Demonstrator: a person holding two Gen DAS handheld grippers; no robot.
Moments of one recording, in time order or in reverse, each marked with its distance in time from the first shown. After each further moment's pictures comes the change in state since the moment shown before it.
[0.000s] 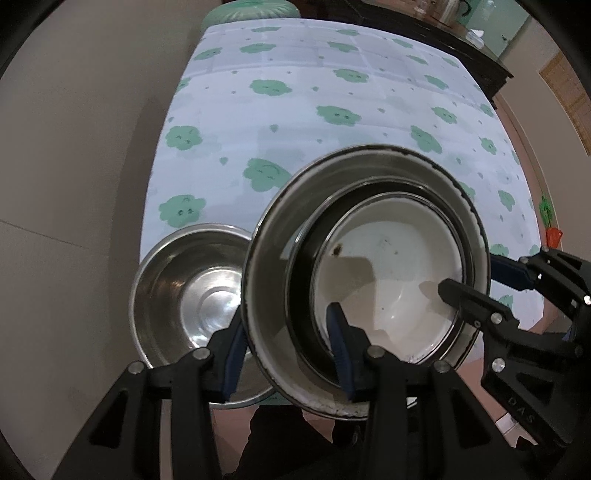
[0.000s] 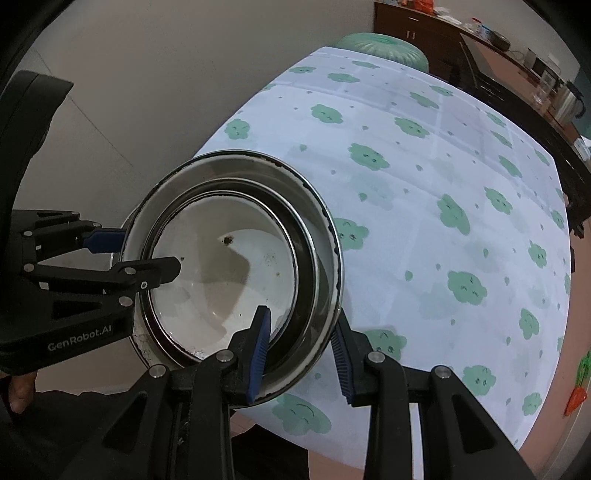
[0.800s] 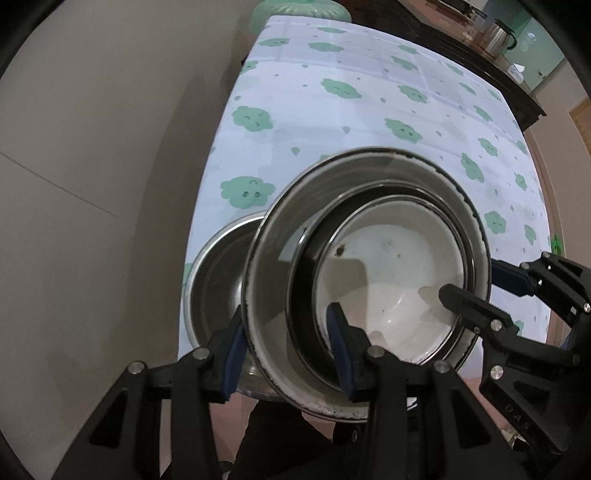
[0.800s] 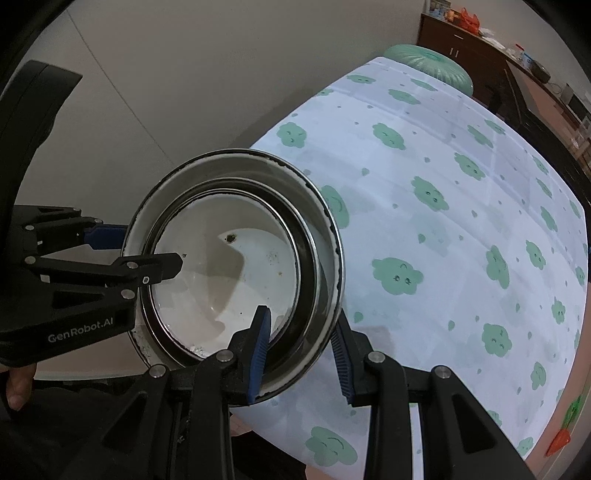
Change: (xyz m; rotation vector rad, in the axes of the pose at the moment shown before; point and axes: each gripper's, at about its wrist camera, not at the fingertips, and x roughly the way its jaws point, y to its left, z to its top) left arm -0.004 0.068 -0.013 -0.145 0.002 0.032; right arm 0.020 0.056 0.038 -0.139 0.011 0.050
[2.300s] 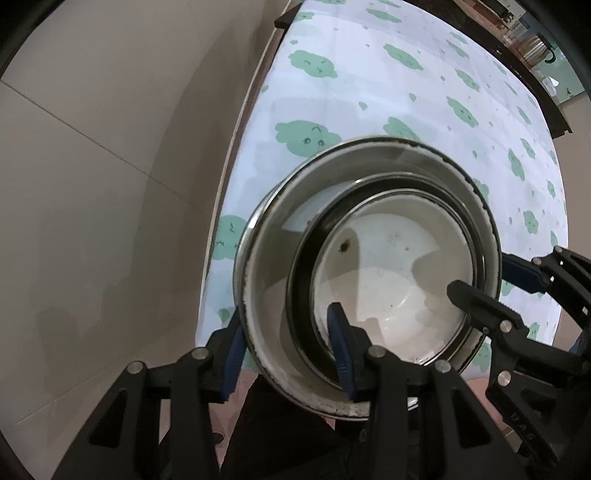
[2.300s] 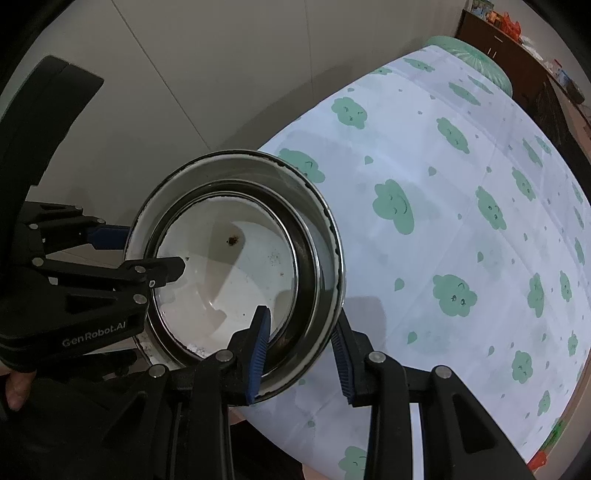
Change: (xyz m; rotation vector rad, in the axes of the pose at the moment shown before) left arm 0.047 0.061 -0.011 -0.091 0.133 0.001; right arm 0.052 0.054 0.025 -0.097 0.117 0.023
